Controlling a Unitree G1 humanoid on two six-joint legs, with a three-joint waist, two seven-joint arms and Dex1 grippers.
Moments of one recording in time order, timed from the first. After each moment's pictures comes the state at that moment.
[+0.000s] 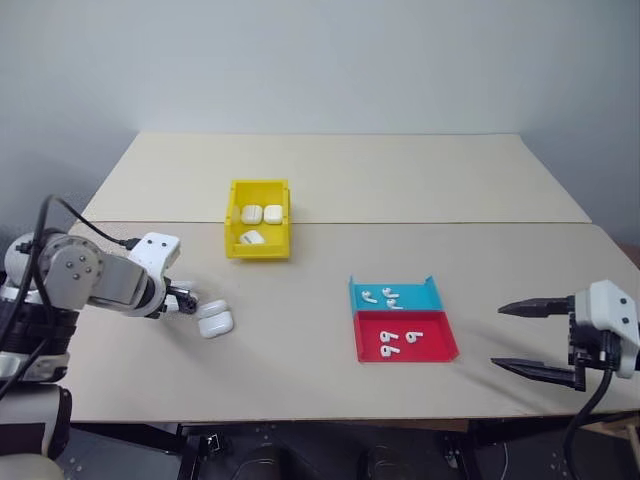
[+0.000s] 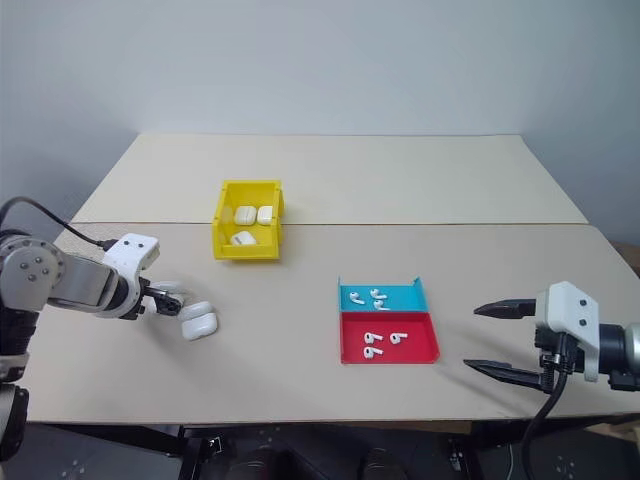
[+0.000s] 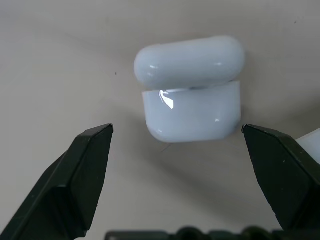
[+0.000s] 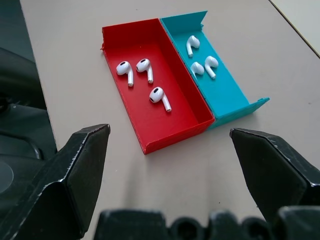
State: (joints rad) left arm -0.75 0.96 -0.09 0.10 -1.17 1.61 0.36; right arm 0.14 -1.05 -0.46 -0.20 0.51 0.17 1.33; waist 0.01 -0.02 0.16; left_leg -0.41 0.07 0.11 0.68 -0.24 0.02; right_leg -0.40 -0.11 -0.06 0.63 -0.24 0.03
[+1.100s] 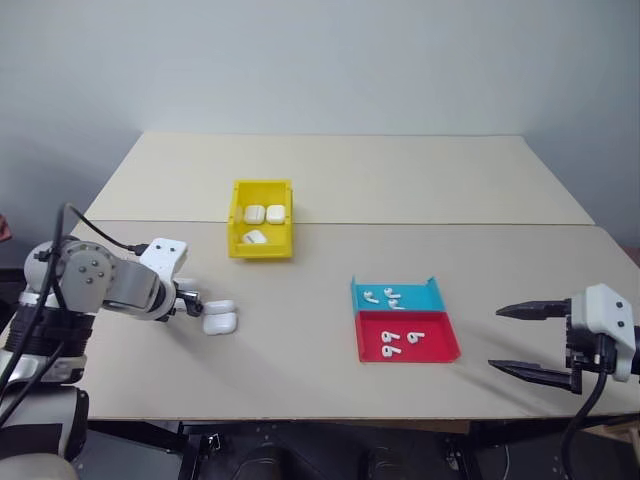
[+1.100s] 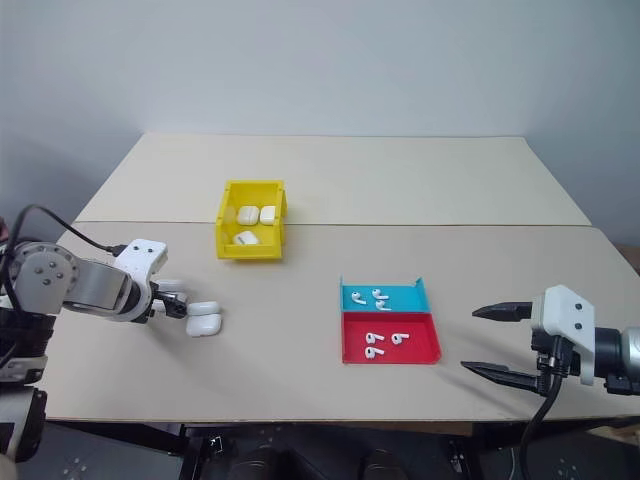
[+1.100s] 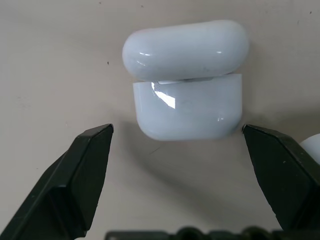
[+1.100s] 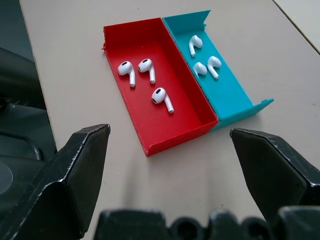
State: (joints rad) left arm -0.74 0.87 -0.06 0.10 -1.13 1.61 0.44; right arm 0.17 -1.04 -0.46 -0.23 0.51 0.18 1.30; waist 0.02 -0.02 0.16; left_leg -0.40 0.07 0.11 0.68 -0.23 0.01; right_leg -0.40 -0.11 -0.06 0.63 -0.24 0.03
